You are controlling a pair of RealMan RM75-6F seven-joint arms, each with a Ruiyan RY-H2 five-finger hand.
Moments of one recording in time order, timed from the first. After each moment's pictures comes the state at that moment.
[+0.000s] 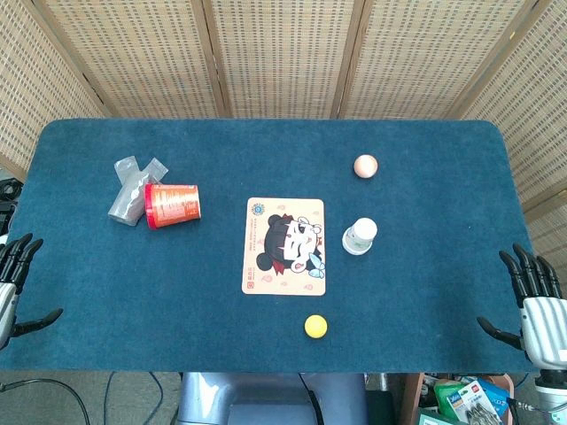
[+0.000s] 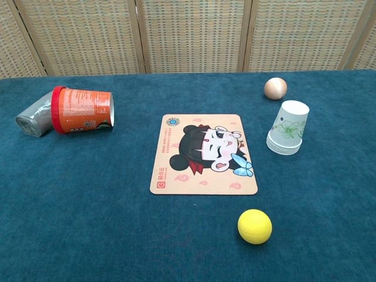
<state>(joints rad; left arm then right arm) -0.08 -0.97 -0.02 -1.81 1.53 1.52 0.04 0.03 -1.04 0.07 -1.76 -1.56 1.59 0.01</state>
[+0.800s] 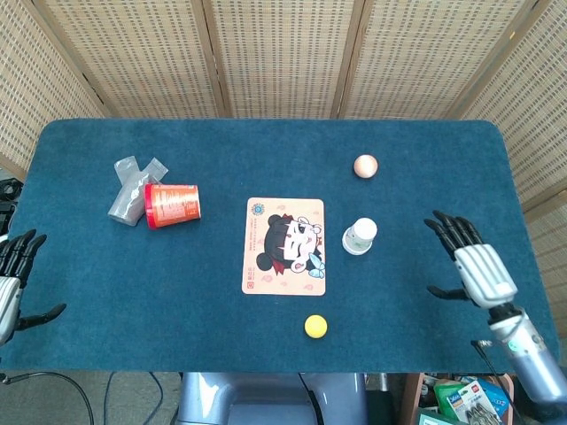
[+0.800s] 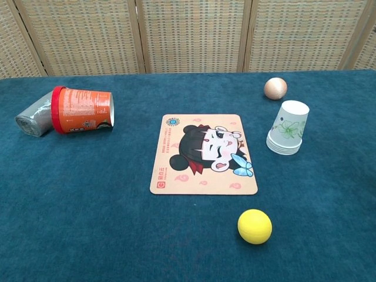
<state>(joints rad) -0.10 -1.00 -0.05 -1.80 1.48 1.48 0.05 0.38 -1.01 0.18 -1.70 -1.51 1.12 0.17</state>
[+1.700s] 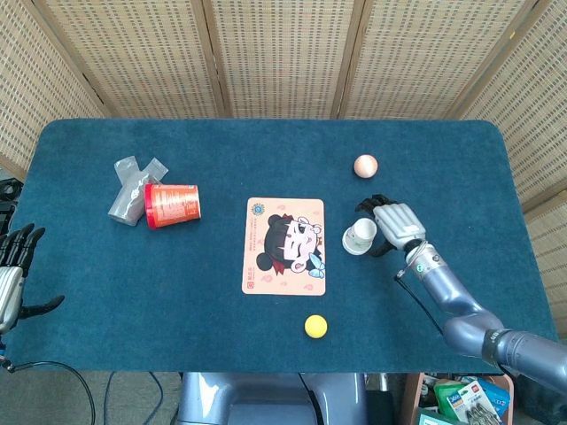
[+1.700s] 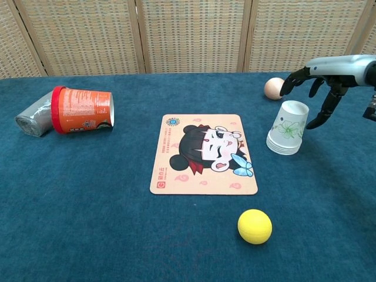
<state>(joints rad) -0.14 -1.02 -0.08 -1.78 1.37 1.41 0.11 0.80 -1.32 0.22 -1.41 -0.98 0.69 -0.14</state>
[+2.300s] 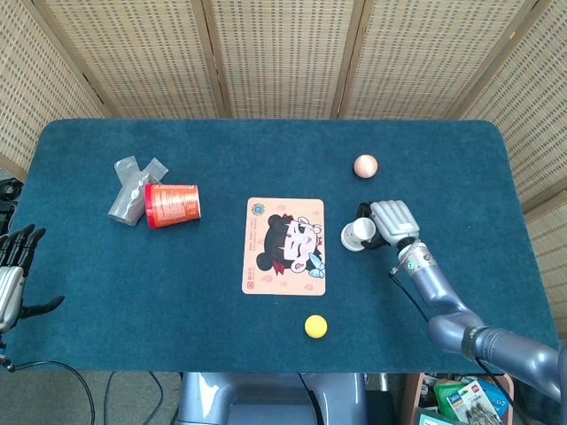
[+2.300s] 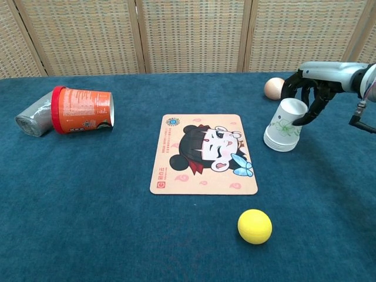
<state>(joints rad) -0.14 -1.02 -0.08 -1.78 1.36 1.39 0.10 0.80 -1.43 0.22 -1.29 -0.99 0.77 -0.13</state>
